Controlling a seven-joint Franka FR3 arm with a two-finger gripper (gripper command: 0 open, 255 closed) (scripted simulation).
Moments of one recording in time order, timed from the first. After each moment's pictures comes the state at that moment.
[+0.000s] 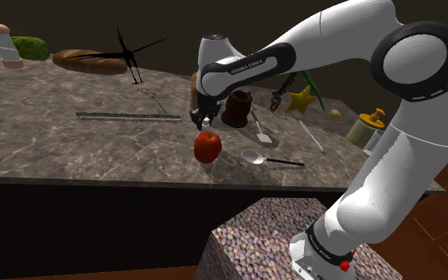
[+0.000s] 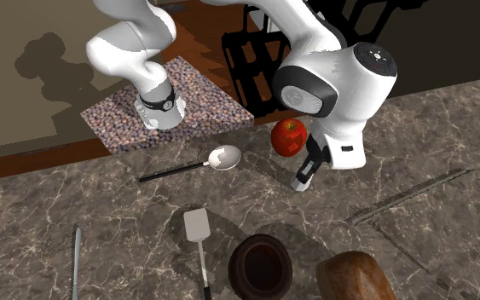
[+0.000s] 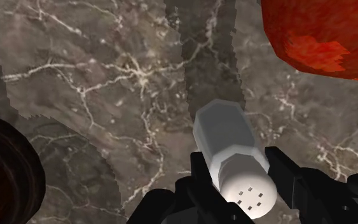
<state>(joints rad) 0.02 0.18 0.20 -2.06 -0.18 2.23 0.22</state>
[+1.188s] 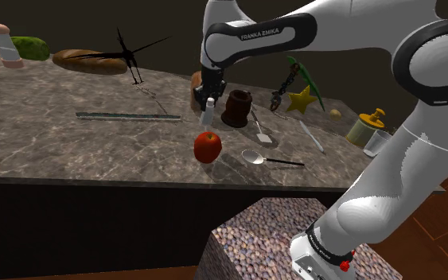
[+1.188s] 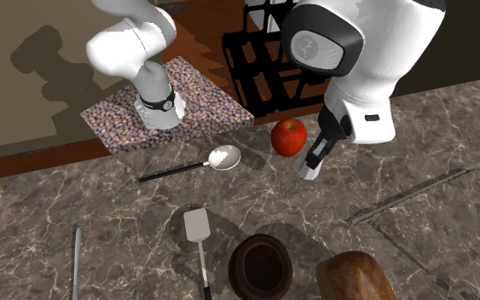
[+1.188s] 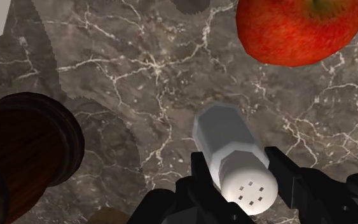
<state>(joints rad) 0.02 0.08 0.21 -1.94 -0.13 2.02 0.17</state>
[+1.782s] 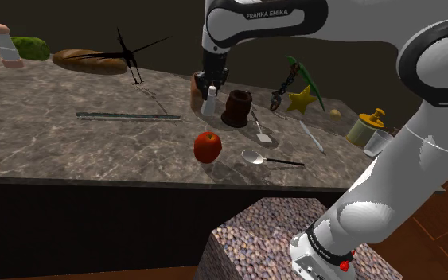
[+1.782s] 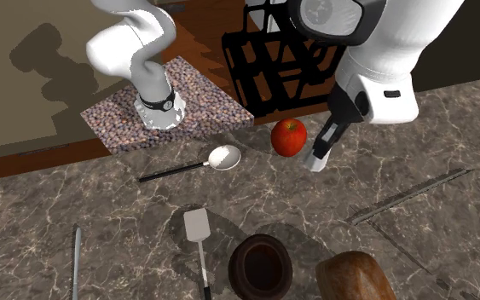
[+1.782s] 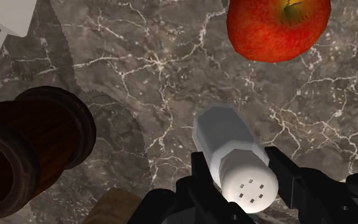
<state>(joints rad) 0.02 0.06 0.21 -1.84 -0.12 1.90 0.16</state>
